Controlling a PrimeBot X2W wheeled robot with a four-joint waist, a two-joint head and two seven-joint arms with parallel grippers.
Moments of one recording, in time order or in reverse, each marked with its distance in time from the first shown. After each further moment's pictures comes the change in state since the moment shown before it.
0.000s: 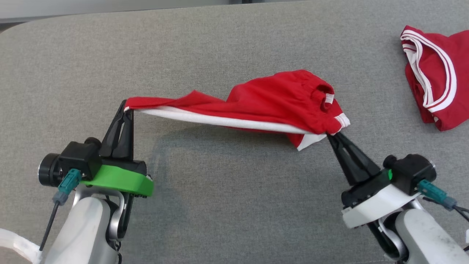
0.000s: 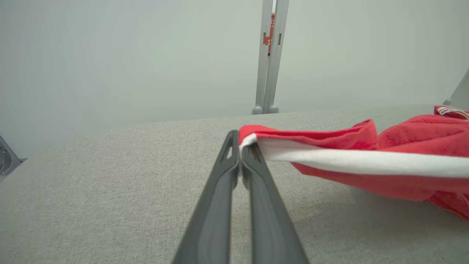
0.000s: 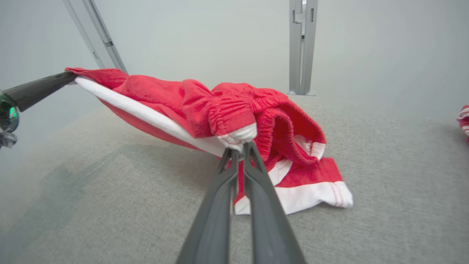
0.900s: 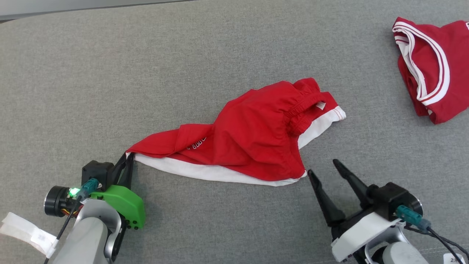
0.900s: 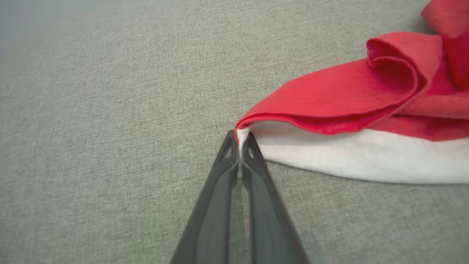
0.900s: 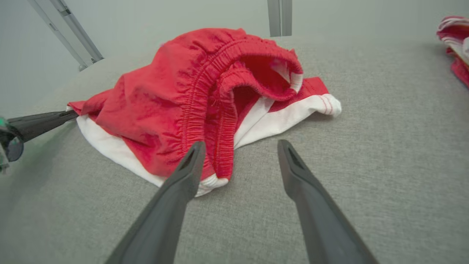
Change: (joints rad) left arm -0.002 0.031 -0.050 0.303 0.046 -0.047 0.119; right arm 0.140 0.100 -0.071 -0.003 -0.072 0.000 0.093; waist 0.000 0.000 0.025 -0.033
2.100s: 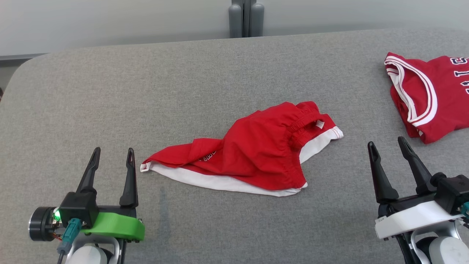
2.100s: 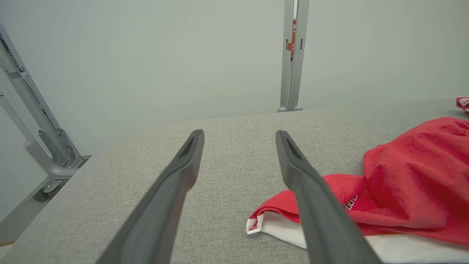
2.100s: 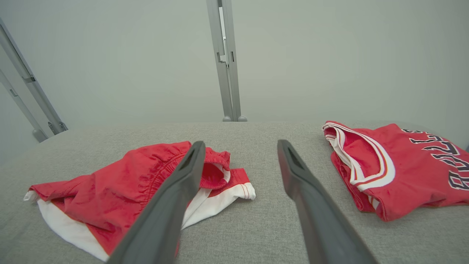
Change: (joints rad) left arm 0.241 -0.011 0.101 -0.421 0.039 0.146 -0.122; right arm 0.064 0.043 -0.264 -0.138 -0.044 0.000 0.001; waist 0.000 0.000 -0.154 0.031
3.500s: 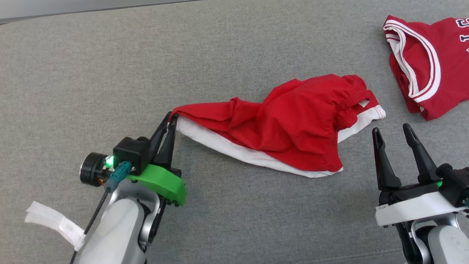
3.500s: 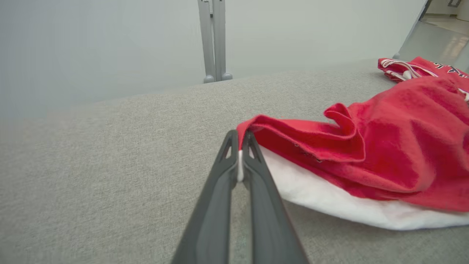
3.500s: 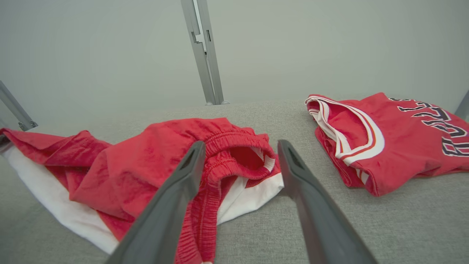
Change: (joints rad) left arm -0.265 -0.097 -0.159 0.127 0.002 -0.109 0.145; right arm -0.057 0.010 -0.010 0.034 0.014 0.000 -0.061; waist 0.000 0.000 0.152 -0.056
